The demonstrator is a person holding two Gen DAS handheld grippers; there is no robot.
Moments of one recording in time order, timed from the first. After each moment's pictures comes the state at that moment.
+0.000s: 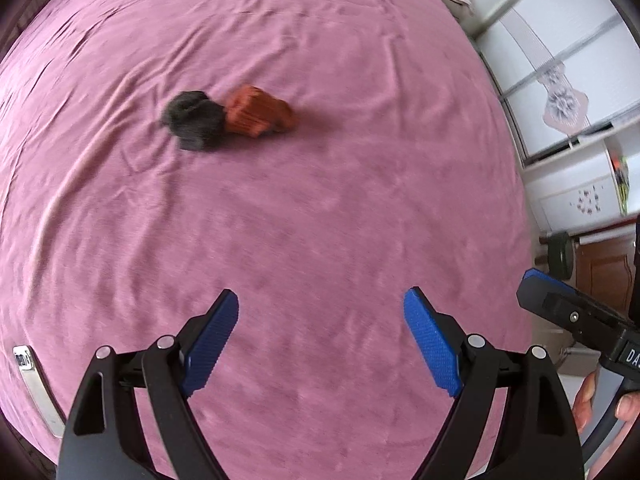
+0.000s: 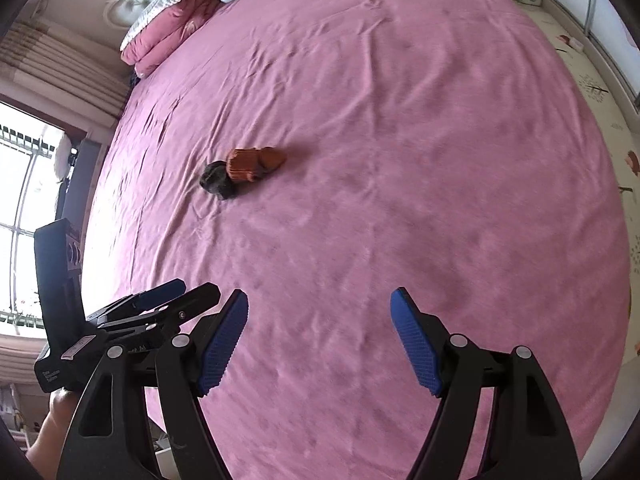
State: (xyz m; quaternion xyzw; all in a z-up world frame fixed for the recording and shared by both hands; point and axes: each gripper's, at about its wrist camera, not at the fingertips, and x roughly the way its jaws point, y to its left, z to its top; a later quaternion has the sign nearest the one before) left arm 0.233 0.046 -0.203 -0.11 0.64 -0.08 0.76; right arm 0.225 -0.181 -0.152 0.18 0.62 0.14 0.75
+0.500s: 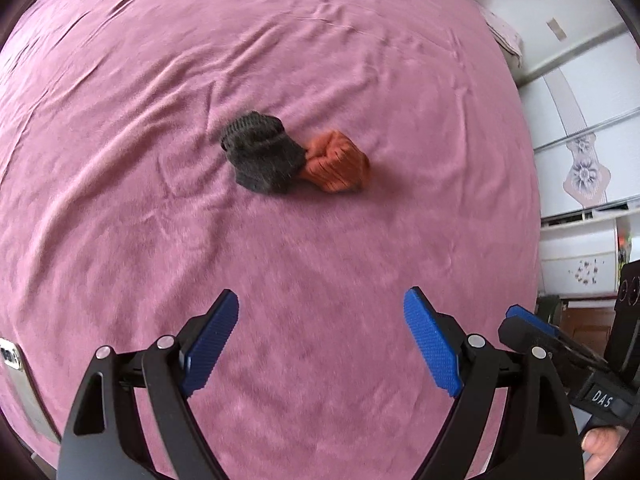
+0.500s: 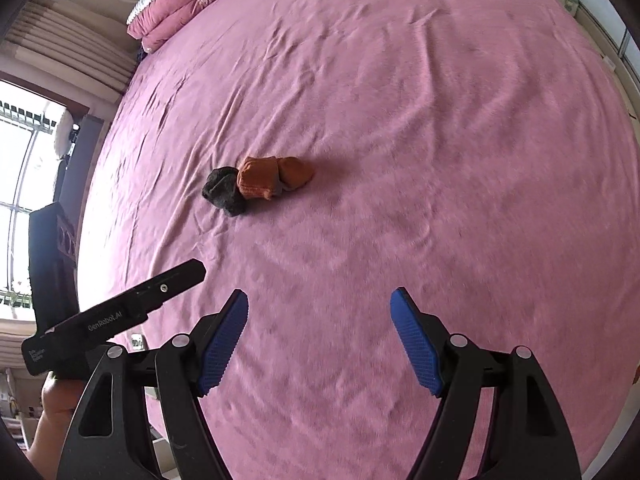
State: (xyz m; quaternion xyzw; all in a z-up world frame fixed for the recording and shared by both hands) left arm 0.291 0.110 -0.232 -0.20 0.63 -0.02 0.75; right arm 0.297 -0.131 -0.187 0.15 0.65 0.17 0.73
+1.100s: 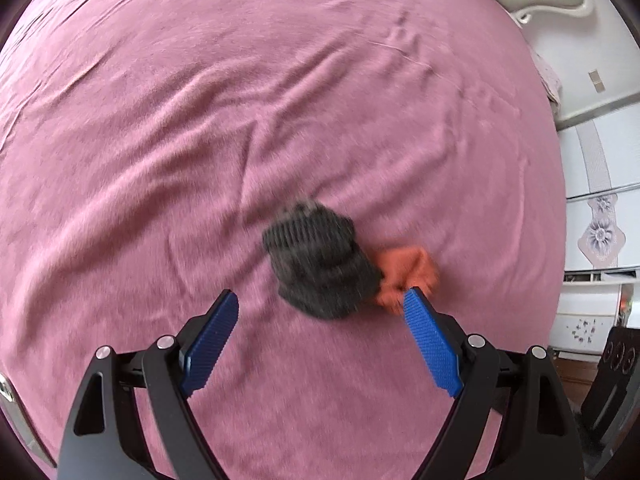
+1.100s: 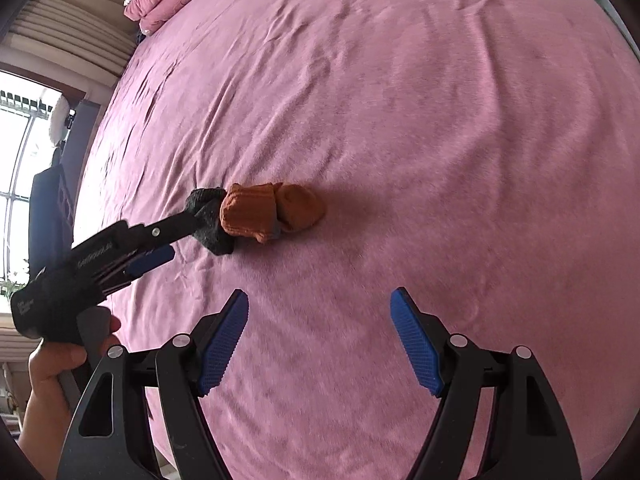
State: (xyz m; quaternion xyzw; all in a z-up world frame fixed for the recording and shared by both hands) left arm 0.367 0.163 -0.285 -0.25 0.63 0.04 0.74; right arm 0.360 -0.090 -0.240 0.14 0.67 0.19 0.71
